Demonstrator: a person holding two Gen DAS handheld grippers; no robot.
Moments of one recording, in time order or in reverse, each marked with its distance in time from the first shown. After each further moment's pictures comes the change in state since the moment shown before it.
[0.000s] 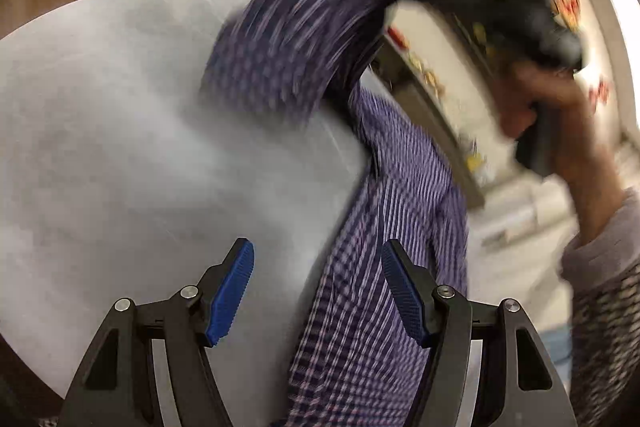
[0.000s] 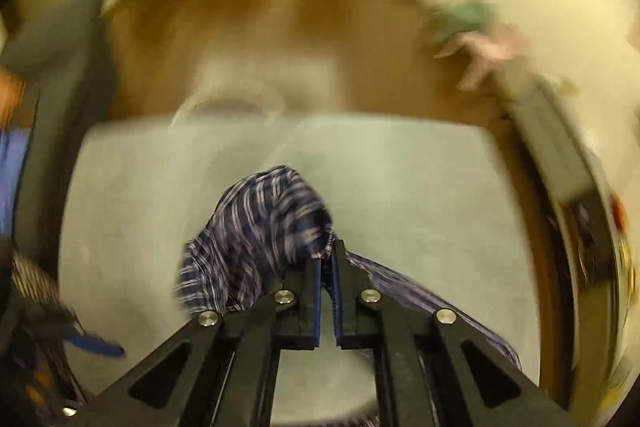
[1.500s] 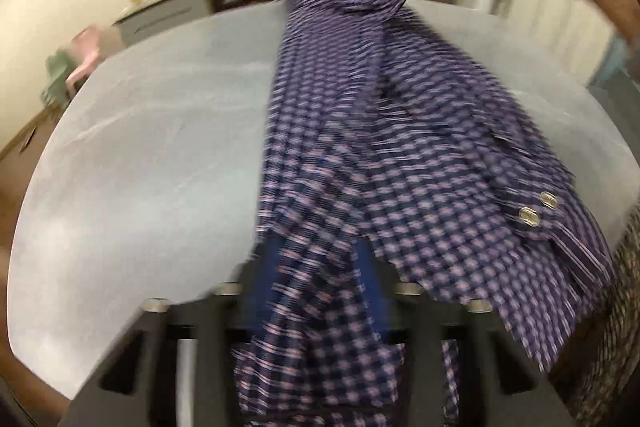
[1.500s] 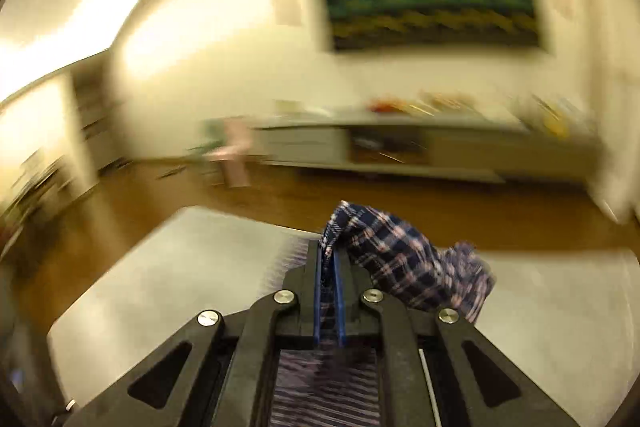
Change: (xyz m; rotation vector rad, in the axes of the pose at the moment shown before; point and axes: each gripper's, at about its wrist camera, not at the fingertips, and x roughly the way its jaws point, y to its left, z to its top) left arm 0.062 -0.147 -0.105 0.804 0.177 0.314; right arm -0.272 -0.157 -0.326 0.626 -0.486 -0.359
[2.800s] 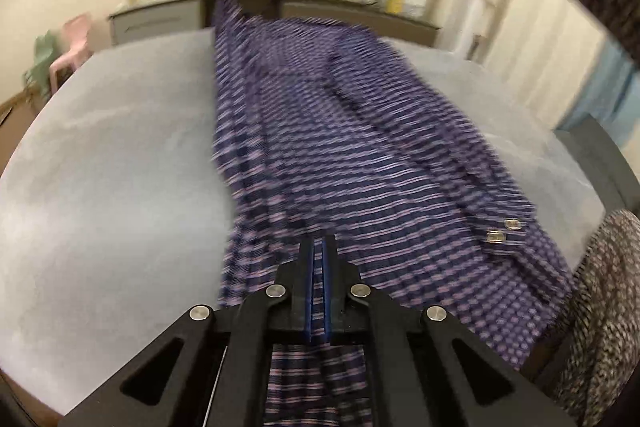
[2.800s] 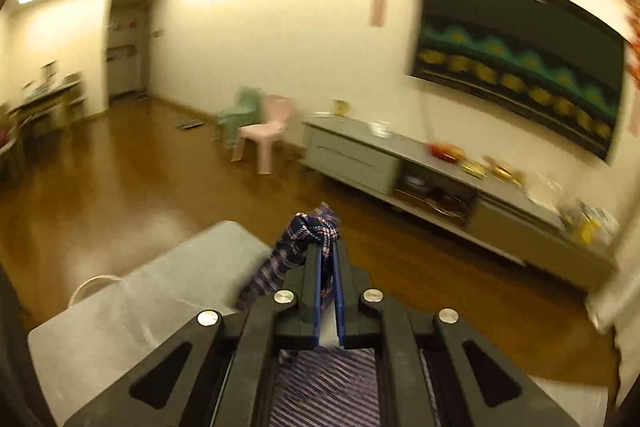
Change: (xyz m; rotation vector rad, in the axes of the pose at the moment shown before) left arm -0.033 0.024 -0.017 -0.022 -0.145 -0.216; right arm 0.124 0.154 0.093 -0.193 0.076 -0.125
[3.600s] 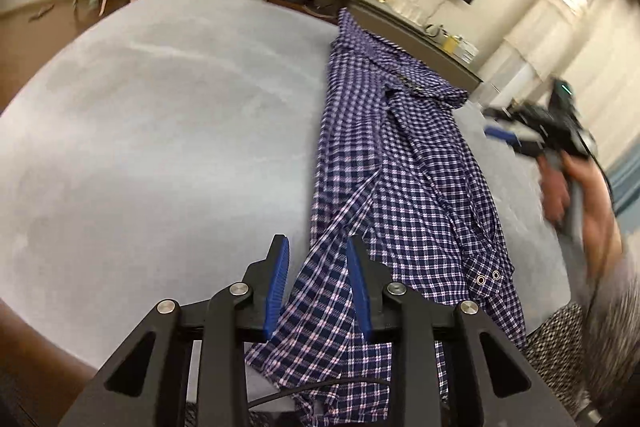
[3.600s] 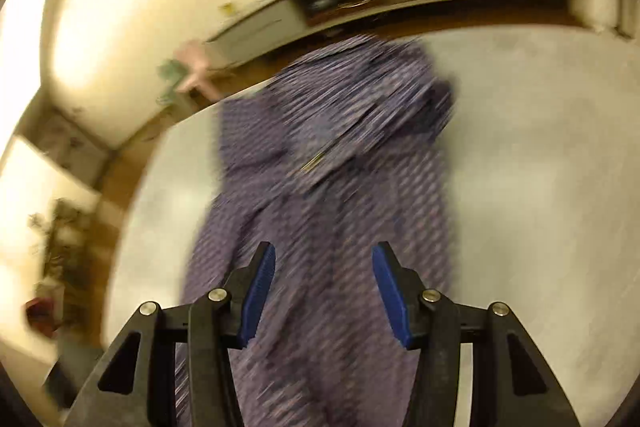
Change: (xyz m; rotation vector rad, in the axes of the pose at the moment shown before) left arm -0.035 0.063 0.005 -0.389 0.027 0.012; right arm -0.076 -0.116 -0.294 0.641 0.418 0.261
